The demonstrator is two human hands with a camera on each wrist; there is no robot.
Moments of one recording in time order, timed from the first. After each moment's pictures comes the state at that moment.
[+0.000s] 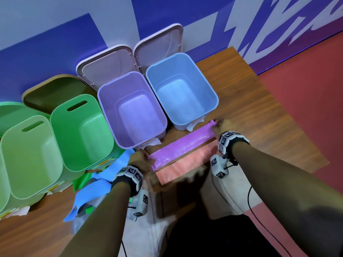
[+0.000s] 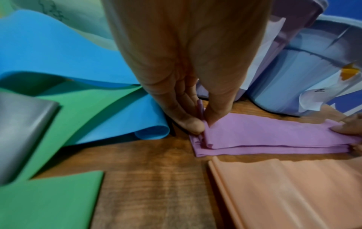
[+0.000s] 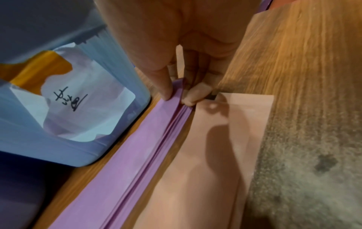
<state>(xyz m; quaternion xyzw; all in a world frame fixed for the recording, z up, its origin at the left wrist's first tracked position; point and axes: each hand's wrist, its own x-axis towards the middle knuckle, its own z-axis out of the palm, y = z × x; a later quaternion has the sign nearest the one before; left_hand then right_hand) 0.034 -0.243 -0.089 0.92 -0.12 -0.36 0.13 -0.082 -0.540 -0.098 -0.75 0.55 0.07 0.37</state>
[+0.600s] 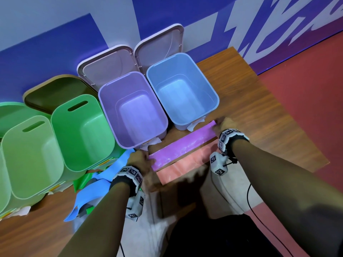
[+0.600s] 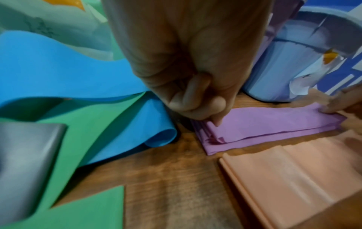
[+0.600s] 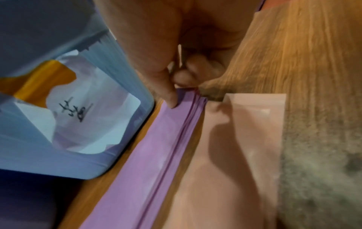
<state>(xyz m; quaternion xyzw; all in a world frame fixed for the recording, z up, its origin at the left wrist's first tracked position) 0.040 -0.236 -0.095 0.91 -0.15 -0.38 0.10 -0.074 -0.546 -0.096 -0.77 0.53 0.13 0.33</state>
